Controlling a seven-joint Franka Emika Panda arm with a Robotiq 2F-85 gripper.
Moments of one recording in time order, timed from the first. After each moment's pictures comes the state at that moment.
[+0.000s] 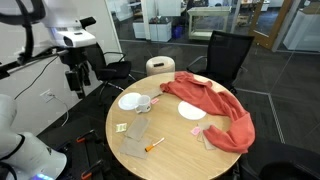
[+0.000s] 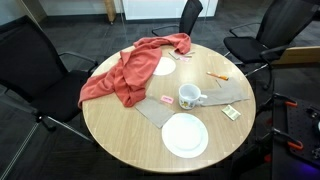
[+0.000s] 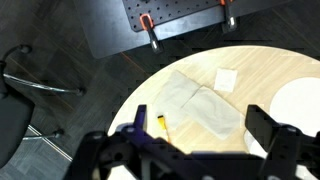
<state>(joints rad) -0.09 -0.71 0.00 -2.50 -0.09 1.67 0.22</state>
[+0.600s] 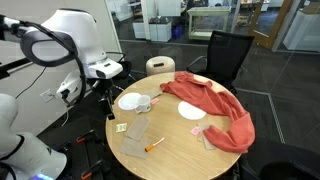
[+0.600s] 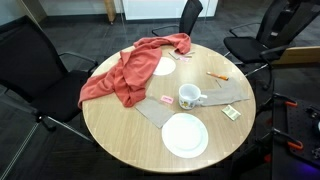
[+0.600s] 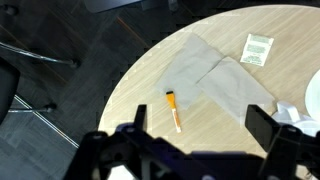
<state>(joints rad) -0.14 -0.54 -0.09 -2.64 -0.18 2.08 0.10</state>
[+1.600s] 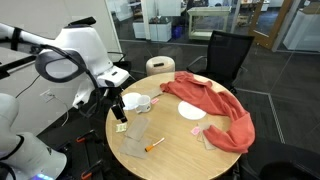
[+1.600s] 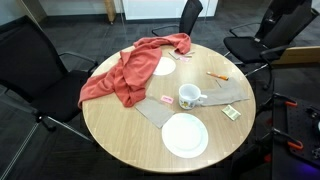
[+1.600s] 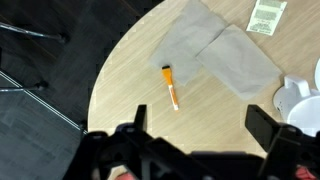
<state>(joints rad) -0.16 -0.46 -0.09 -2.71 -0.18 2.37 0.11</state>
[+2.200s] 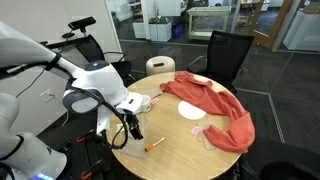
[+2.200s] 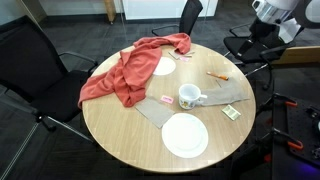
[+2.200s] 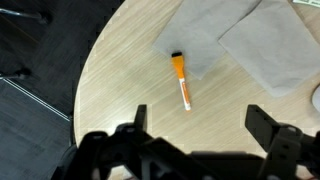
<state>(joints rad) -0.19 -0.15 -0.19 -2.74 -0.16 2.79 -0.02</state>
